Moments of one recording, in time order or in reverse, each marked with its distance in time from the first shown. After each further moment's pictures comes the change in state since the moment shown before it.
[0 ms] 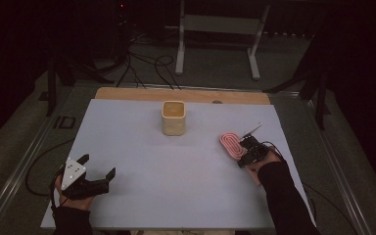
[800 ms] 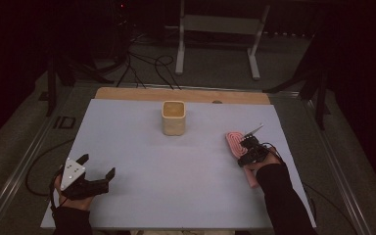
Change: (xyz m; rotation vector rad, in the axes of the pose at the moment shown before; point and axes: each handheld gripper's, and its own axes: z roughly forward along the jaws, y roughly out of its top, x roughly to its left) left arm 0.000 0.000 -0.001 -0.008 0.001 -0.002; right arm 0.003 -0.002 -0.001 -0.032 -0.073 0.057
